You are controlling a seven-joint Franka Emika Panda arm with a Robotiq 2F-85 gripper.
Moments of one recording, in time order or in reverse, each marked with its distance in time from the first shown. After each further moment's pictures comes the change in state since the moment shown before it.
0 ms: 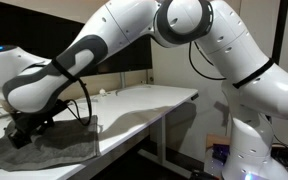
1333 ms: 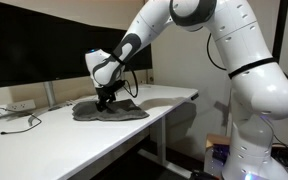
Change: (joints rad) arm -0.411 -0.259 -0.064 -0.393 0.009 0.082 -0.291
